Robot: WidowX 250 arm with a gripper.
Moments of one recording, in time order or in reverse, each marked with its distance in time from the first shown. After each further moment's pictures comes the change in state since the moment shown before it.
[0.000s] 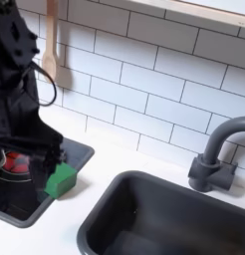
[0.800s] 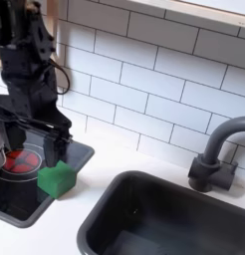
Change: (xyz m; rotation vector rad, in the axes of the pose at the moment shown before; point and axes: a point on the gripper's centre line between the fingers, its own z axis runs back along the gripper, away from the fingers) arm 0.054 0.013 -0.042 -0.015 0.055 -0.177
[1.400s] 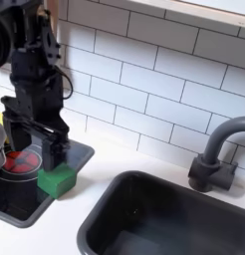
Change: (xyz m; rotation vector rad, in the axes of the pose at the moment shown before) arm 0.002 0.009 -0.010 -0.021 0.074 -0.142
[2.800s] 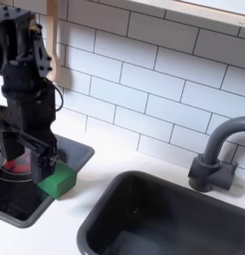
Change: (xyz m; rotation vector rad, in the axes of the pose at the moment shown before) arm -0.006 0.001 -0.016 0.001 0.021 -0.080
